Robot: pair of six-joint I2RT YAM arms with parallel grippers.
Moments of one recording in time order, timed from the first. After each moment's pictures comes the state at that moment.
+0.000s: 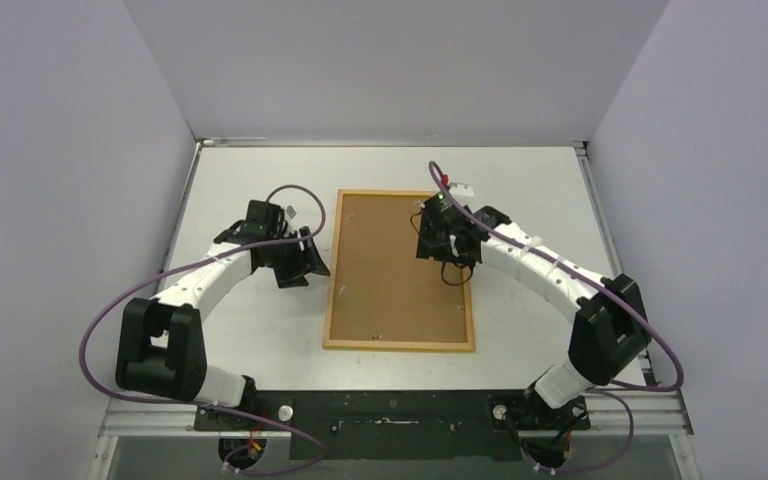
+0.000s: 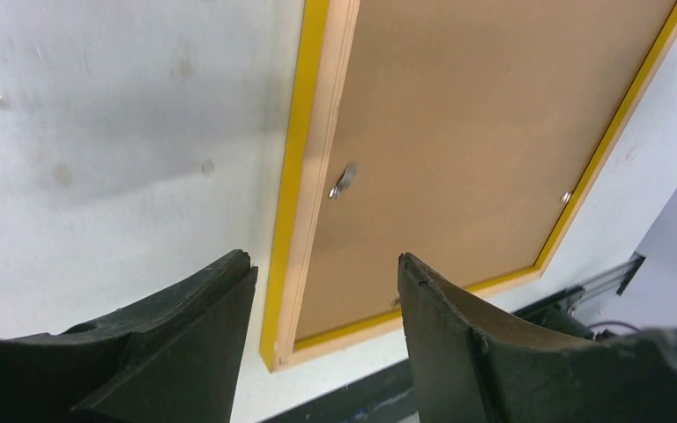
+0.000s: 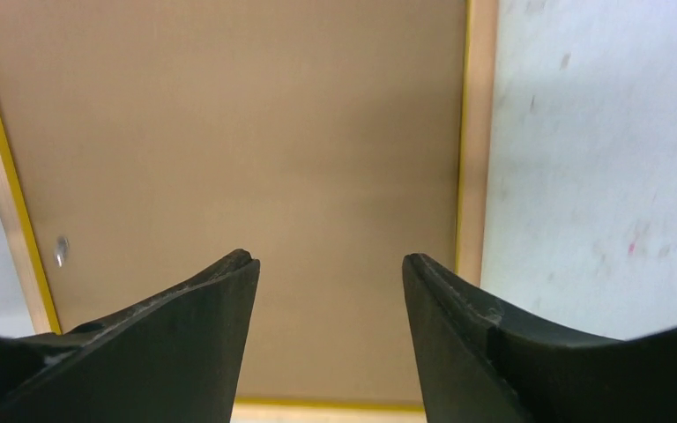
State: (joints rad) left arm -0.21 1.46 0.94 -0.54 0.34 -0.57; right arm 0.60 1.59 1.30 -0.73 0.27 0.64
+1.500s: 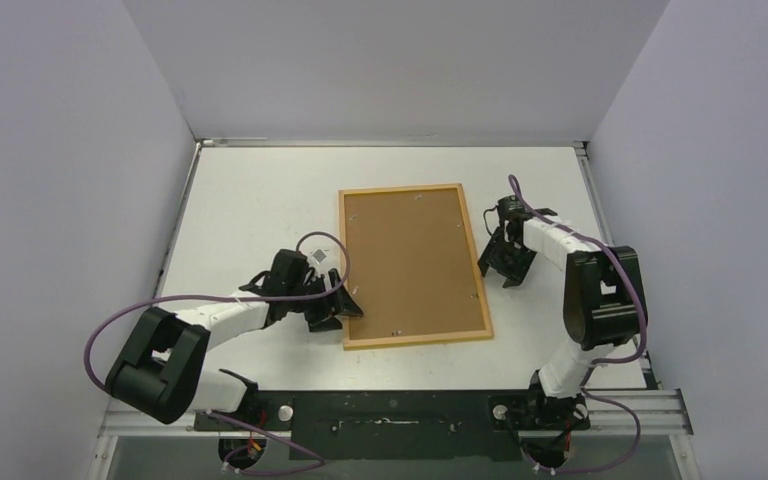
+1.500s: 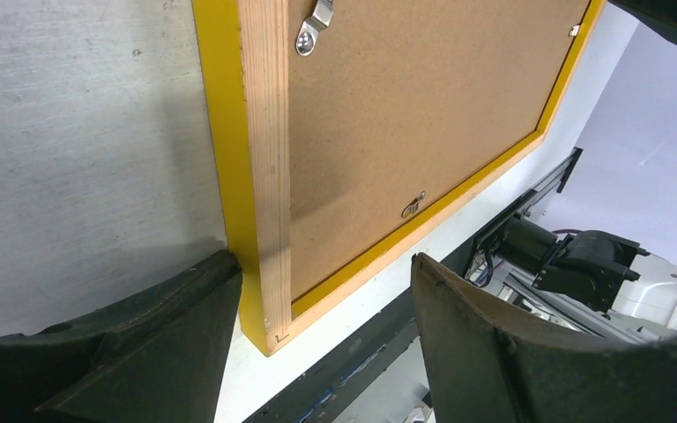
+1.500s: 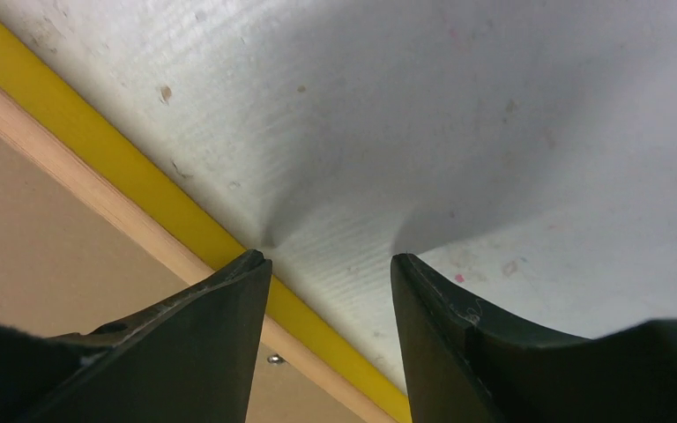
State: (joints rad) left arm -0.43 1.35 0.48 -0.06 0.53 -0.86; right arm 0.15 1.69 1.05 -0.72 0.08 0.67
